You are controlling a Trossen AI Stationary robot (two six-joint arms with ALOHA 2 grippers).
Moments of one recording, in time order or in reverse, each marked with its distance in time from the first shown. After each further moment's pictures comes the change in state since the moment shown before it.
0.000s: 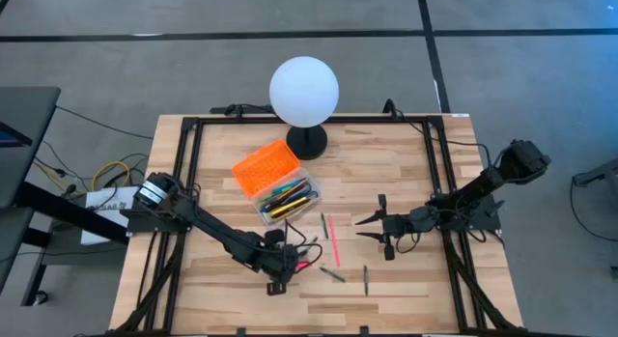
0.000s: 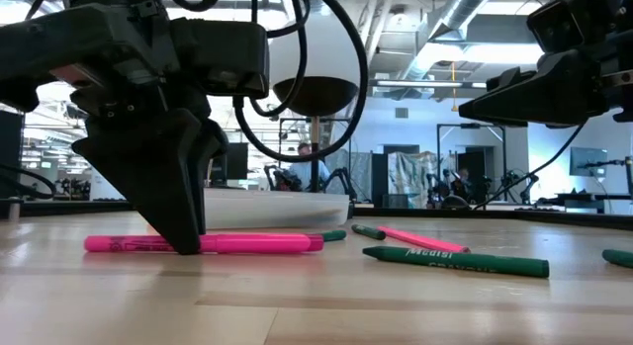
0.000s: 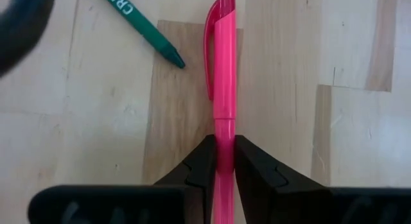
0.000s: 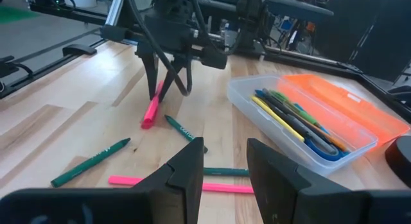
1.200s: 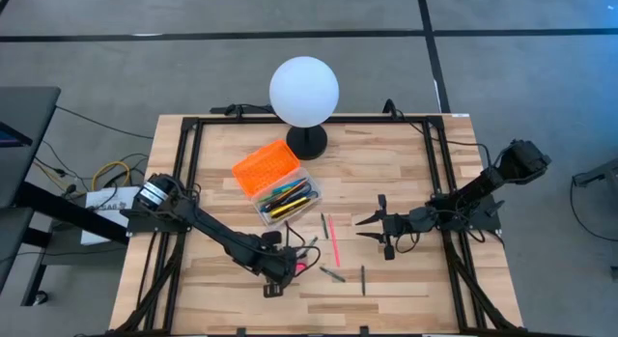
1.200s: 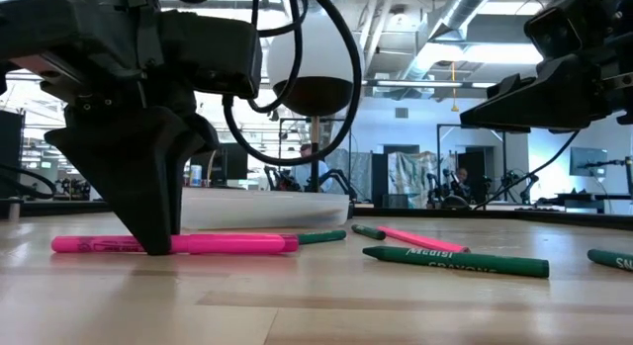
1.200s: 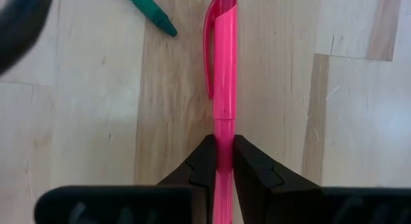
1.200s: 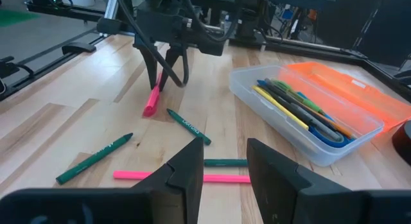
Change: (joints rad) left arm -0.004 0.003 0.051 -0.102 0.016 -0.010; right arm 0.000 0.000 0.000 -0.031 0.000 0.055
